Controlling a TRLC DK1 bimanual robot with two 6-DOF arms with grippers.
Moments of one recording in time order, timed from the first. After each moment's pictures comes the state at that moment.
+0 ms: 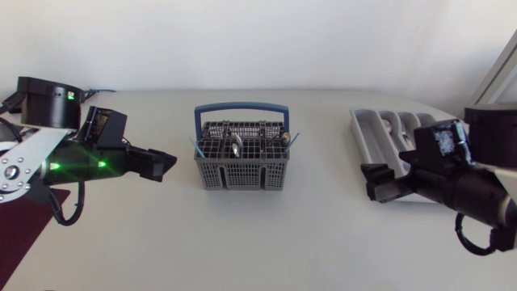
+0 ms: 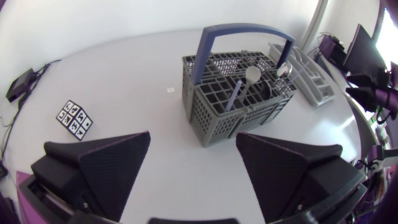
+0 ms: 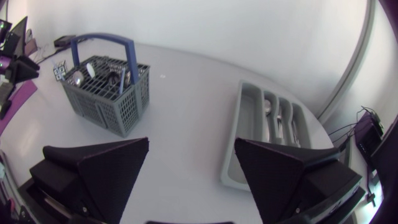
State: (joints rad) left arm -0.19 1.20 0.71 -0.25 0.21 0.06; right arm 0.33 0.87 0.58 -0.32 0.15 -0.07
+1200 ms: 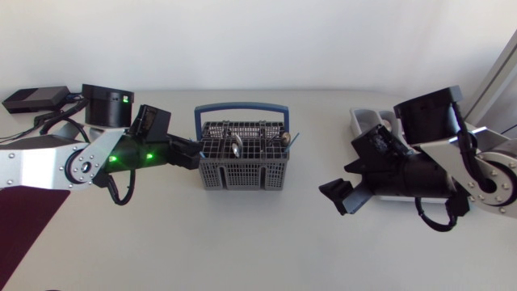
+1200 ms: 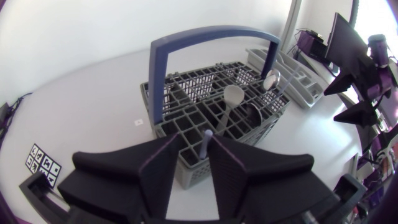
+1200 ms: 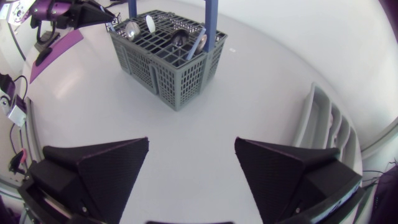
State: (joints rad) left arm -0.28 1.49 0.75 0.12 0.28 0.09; right arm 0.37 1.18 0.69 -0.34 -0.14 -0.25
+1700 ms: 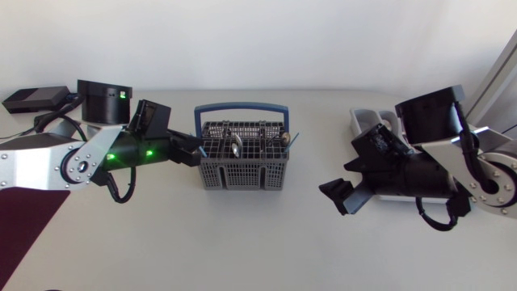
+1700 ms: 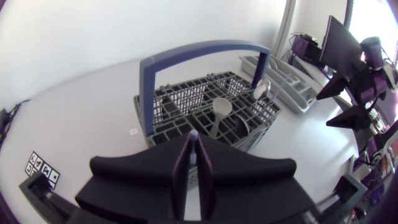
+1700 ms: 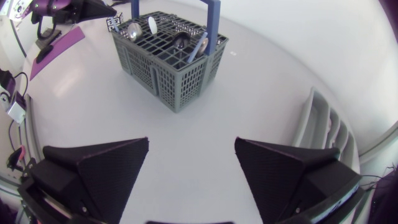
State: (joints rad) left arm -0.30 1.46 0.76 0.13 0.30 0.08; right arm 0.37 1.18 0.69 -0.34 -0.14 -0.27
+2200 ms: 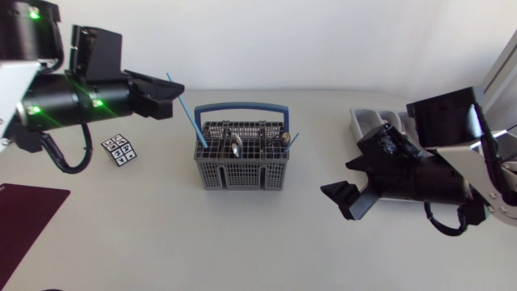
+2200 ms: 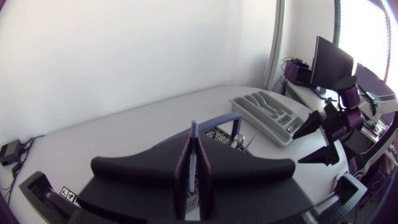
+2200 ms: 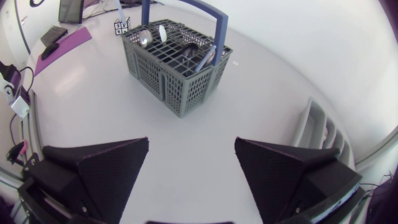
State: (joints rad) left arm -0.31 1.17 0.95 -0.14 0.30 0.07; right arm 0.39 1.09 0.67 -0.36 -0.14 -0.29
